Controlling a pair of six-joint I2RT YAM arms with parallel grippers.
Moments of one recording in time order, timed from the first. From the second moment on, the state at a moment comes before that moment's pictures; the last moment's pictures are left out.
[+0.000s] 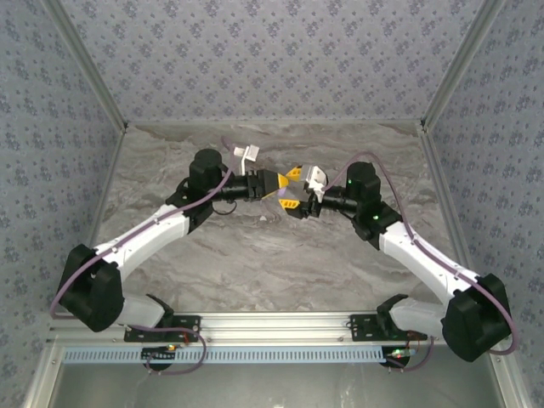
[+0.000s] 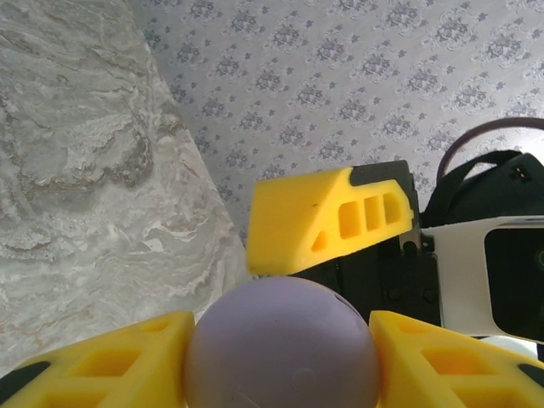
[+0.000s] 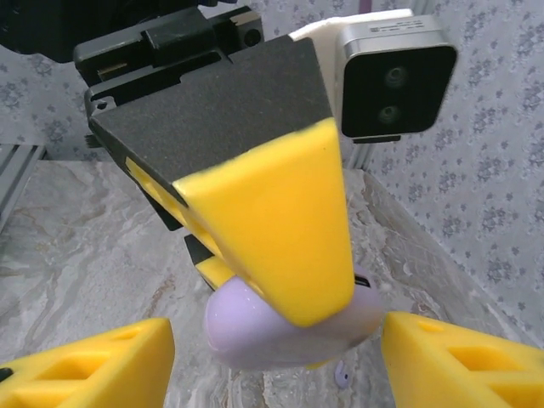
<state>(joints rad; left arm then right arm) -0.60 1.37 0.97 0.23 0.79 -1.00 0.51 1.18 0.82 0.19 -0.73 -0.37</state>
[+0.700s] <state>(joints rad) -0.62 1.37 0.97 0.21 0.81 -0.98 0.52 1.19 0.87 0.09 -0.76 -0.41</state>
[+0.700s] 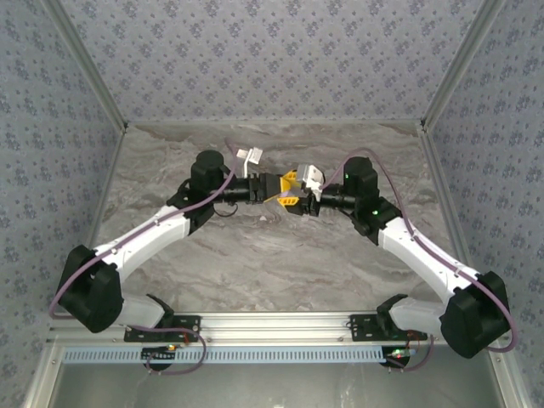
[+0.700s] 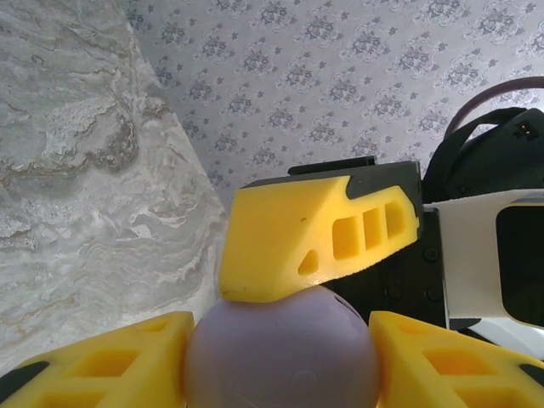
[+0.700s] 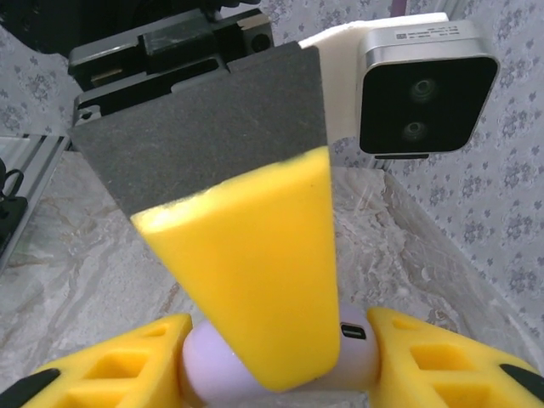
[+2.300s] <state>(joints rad) -0.54 1.10 1.00 -0.61 0.09 -0.51 0.62 1.92 1.30 -0.84 -0.21 -0.04</state>
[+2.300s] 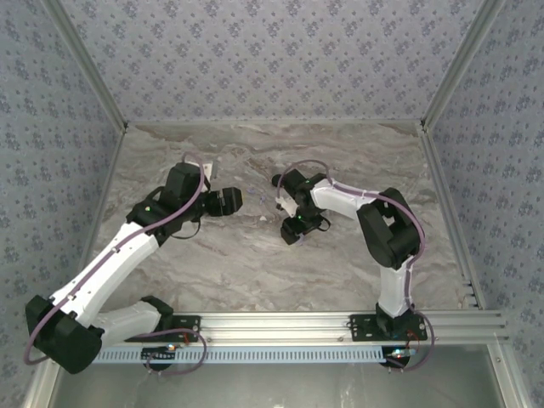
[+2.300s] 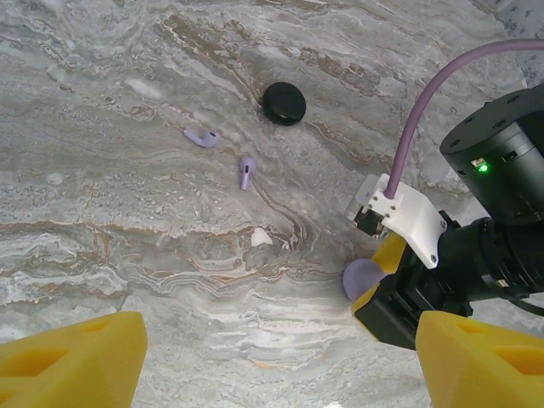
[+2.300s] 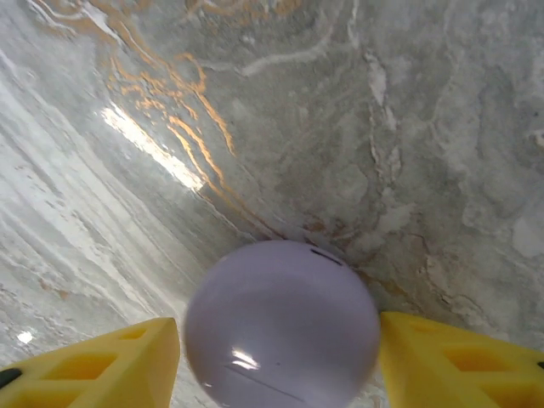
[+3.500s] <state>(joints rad) -0.76 1.99 1.33 -0.47 0.23 -0.46 0.51 1.65 0.86 -0.45 -0.27 0.35</state>
